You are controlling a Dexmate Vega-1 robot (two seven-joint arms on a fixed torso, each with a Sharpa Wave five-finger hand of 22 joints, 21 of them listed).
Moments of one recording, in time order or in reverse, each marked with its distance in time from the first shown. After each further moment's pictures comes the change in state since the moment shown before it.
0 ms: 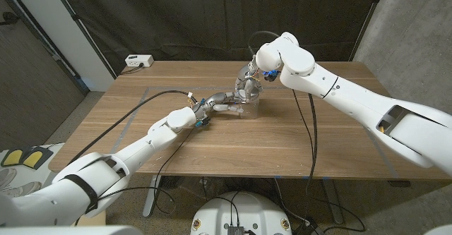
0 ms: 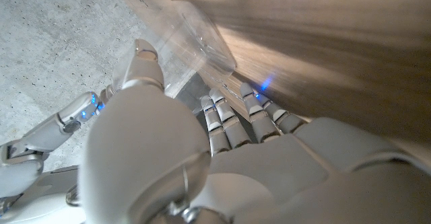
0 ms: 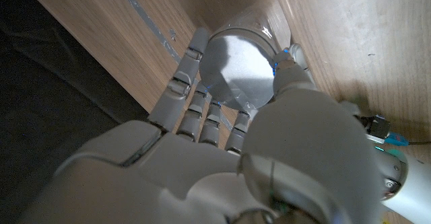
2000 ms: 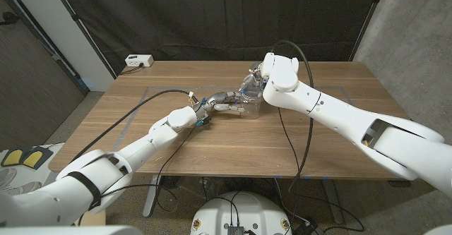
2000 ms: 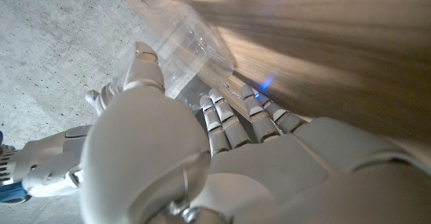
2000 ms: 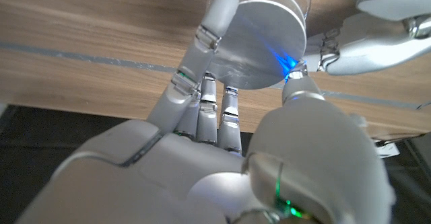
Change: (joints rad) left arm -0.017 -0.014 0.003 0.036 0.001 -0.022 -0.007; left_hand -0.005 0.005 -0.017 0.000 0.000 0.013 -0.013 0.000 0.000 0.007 -0.007 -0.029 0.008 -0.022 0.000 -0.022 0.000 -0.003 -0.003 0.001 0.001; right arm -0.069 0.091 -0.024 -0.032 0.126 -0.957 -0.368; right_hand -0.111 0.072 -0.027 0.027 -0.052 0.318 0.373 0.020 0.010 0.522 0.200 0.008 -0.022 0.615 0.107 -0.025 -0.042 0.493 -0.072 0.192 -0.006
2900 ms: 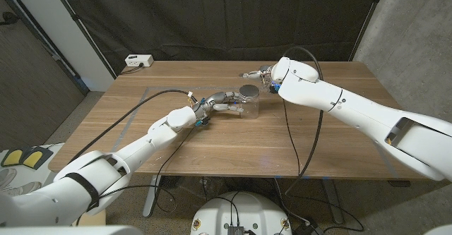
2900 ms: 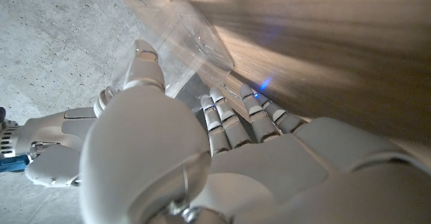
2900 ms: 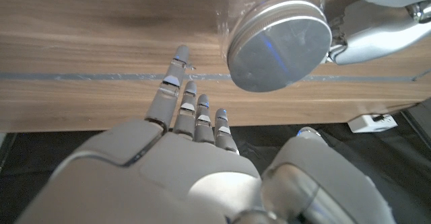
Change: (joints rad) left arm 0.004 0.007 -0.004 -0.014 0.000 0.016 0.008; left_hand 0.000 0.000 -0.005 0.000 0.000 0.000 0.000 -0.002 0.000 -0.005 0.006 -0.006 0.044 -0.005 -0.006 -0.008 0.000 -0.004 -0.004 0.000 0.001; right arm -0.021 -0.164 0.029 -0.147 0.466 0.073 -0.420; right_hand -0.567 -0.079 -0.192 0.222 0.013 -0.515 -0.112 -0.117 -0.003 -0.648 -0.017 -0.078 0.030 -0.711 0.060 -0.138 0.029 -0.787 0.402 -0.312 -0.002
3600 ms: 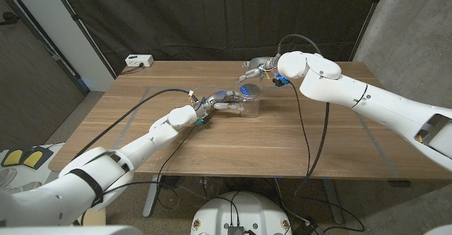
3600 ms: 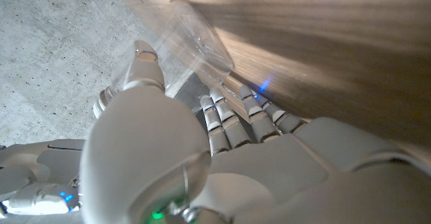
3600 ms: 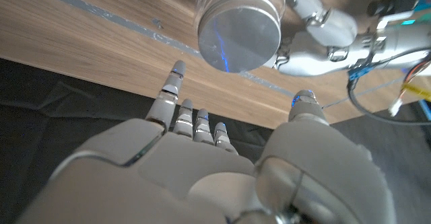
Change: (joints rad) left arm -0.028 -0.026 0.009 0.055 0.000 -0.010 -0.010; left_hand 0.002 -0.002 -0.008 0.000 0.000 0.000 0.000 -0.006 0.000 0.000 0.000 -0.005 0.004 0.000 0.000 0.000 0.000 -0.001 -0.001 0.000 -0.002; right arm 0.068 -0.153 -0.018 -0.002 -0.087 0.493 0.212; right_hand 0.296 0.011 0.120 -0.241 0.019 -0.230 -0.081 -0.012 0.007 -0.250 -0.093 -0.011 0.032 -0.294 -0.036 -0.008 -0.002 -0.200 0.000 0.000 0.000
